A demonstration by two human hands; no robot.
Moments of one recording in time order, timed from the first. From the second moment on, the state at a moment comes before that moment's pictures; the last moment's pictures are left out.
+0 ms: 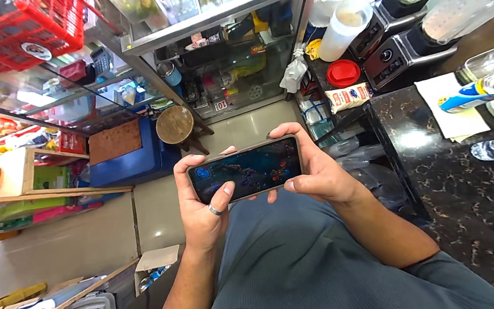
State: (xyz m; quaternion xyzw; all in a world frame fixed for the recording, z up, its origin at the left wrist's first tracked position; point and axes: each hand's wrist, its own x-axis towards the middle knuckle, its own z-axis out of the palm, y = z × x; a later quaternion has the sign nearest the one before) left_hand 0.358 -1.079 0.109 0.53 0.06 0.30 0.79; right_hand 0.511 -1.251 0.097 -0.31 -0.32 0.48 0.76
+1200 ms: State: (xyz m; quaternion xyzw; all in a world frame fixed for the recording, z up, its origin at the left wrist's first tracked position) left_hand 0.353 -1.071 0.110 0.49 0.02 0.24 0.84; right_hand 0.512 -1.253 0.097 -0.29 -0.32 0.50 0.75
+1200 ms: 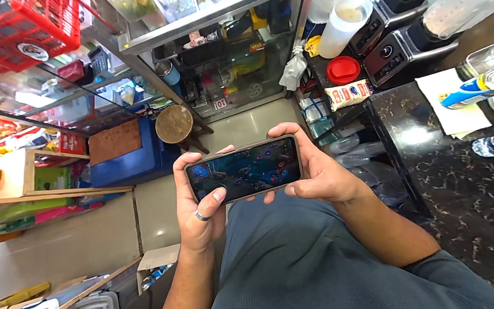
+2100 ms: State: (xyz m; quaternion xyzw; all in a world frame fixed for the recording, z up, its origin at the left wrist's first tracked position) left_hand 0.359 -1.081 0.110 0.54 0.05 0.28 0.79; right_hand 0.499 -1.245 0.104 -0.37 -0.22 0.43 0.79
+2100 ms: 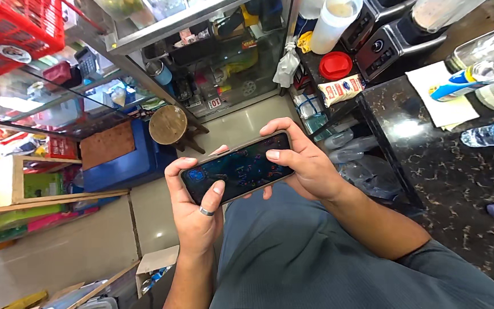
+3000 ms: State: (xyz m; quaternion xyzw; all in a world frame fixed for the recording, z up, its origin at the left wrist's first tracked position) left_hand 0.354 -1.073 0.111 0.49 0.05 0.25 0.83; right_hand 0.511 -1.250 0.100 -0.30 -0.30 0.49 0.76
